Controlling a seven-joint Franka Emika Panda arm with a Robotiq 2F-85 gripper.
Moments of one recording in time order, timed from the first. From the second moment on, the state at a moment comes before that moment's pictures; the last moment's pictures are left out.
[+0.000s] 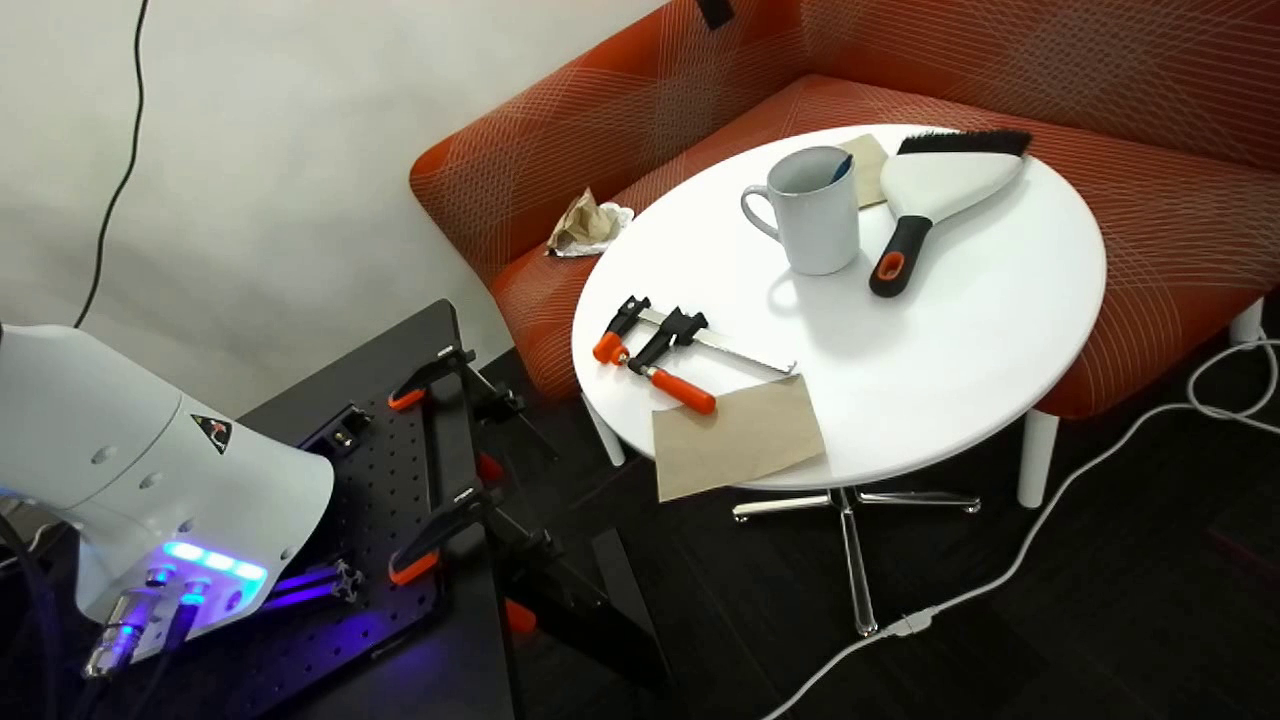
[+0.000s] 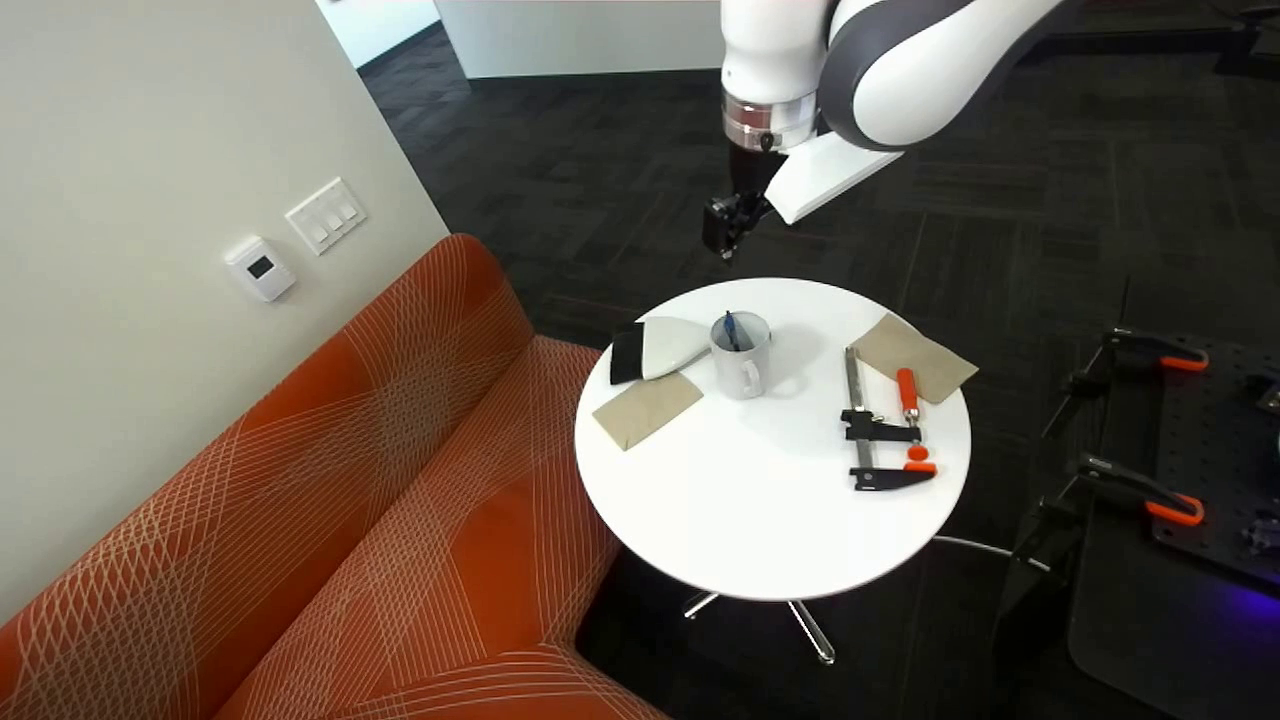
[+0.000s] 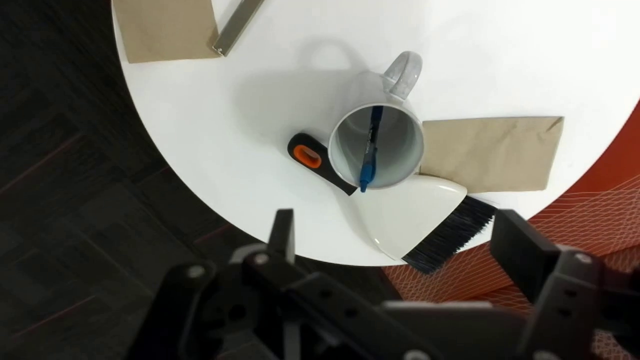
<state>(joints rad) 0.04 0.18 0.09 -2.15 -0.25 2.47 0.74</state>
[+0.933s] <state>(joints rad) 0.06 0.40 0.03 -2.03 0.00 2.49 0.59</state>
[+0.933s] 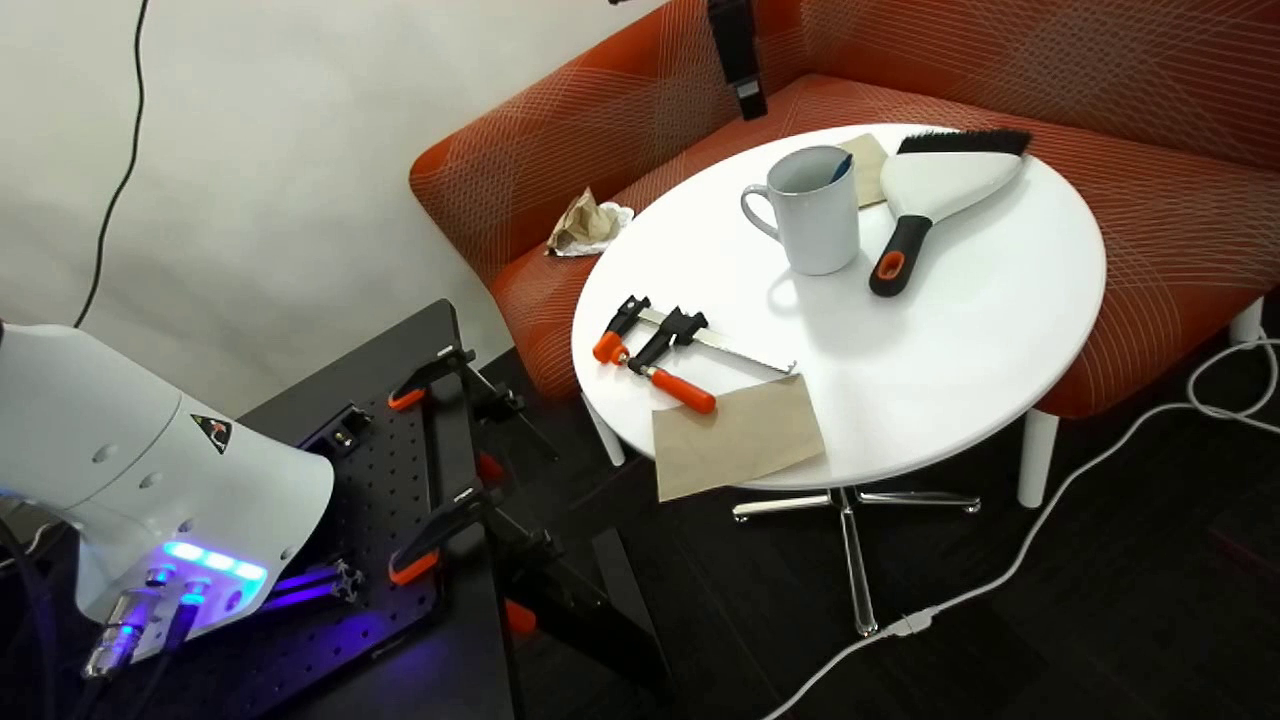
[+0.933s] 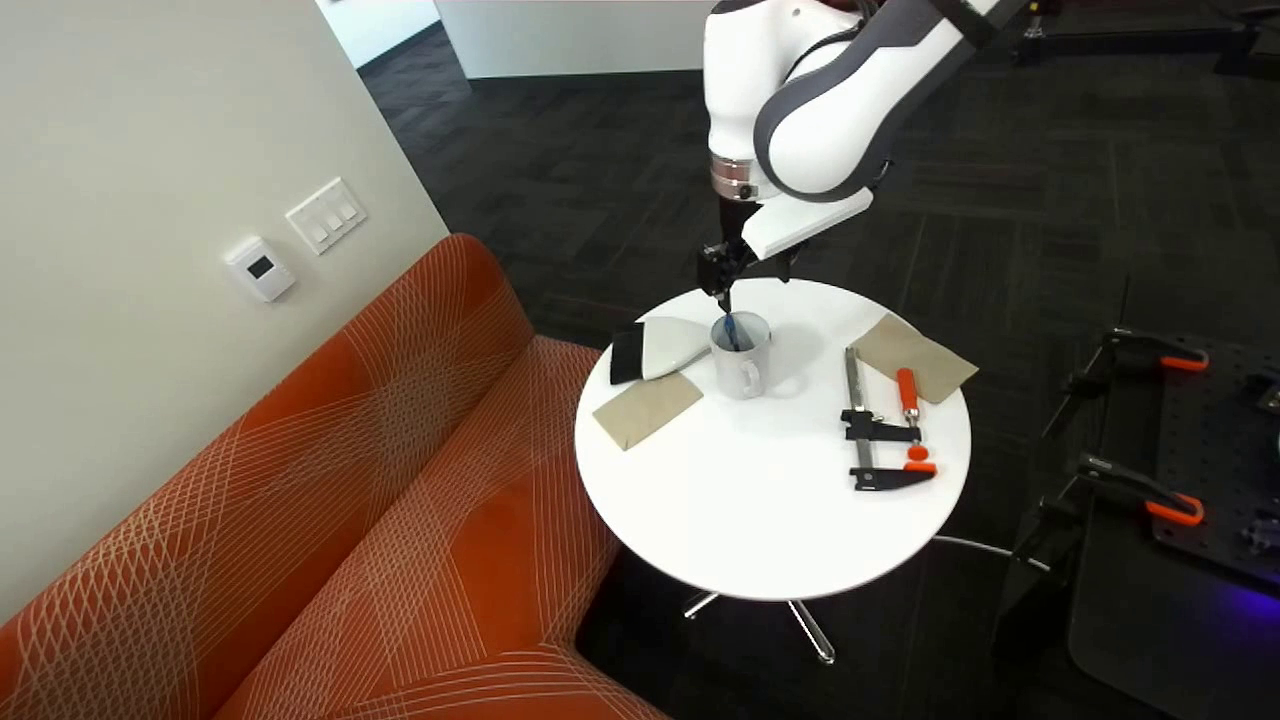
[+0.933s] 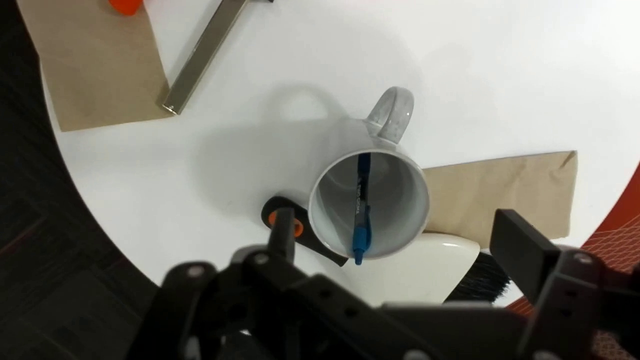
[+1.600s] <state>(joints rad) 0.08 0.54 0.00 -1.92 0.05 2.49 0.59</state>
